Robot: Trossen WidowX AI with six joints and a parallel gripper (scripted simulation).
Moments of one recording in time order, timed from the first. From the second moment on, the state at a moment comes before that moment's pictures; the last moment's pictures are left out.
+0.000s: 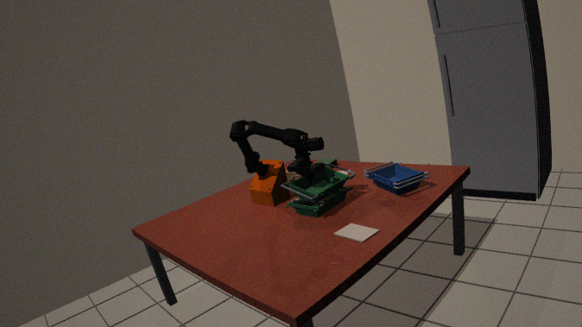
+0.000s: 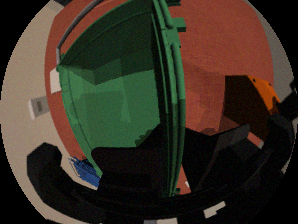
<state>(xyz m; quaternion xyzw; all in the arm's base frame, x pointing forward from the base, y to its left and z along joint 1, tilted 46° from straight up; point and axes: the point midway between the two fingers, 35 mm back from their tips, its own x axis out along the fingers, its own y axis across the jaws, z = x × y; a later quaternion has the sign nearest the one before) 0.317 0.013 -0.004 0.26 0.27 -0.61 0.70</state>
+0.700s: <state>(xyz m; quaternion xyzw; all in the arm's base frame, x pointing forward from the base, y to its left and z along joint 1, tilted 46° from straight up) 0.317 0.013 -0.004 0.26 0.27 -0.61 0.70</state>
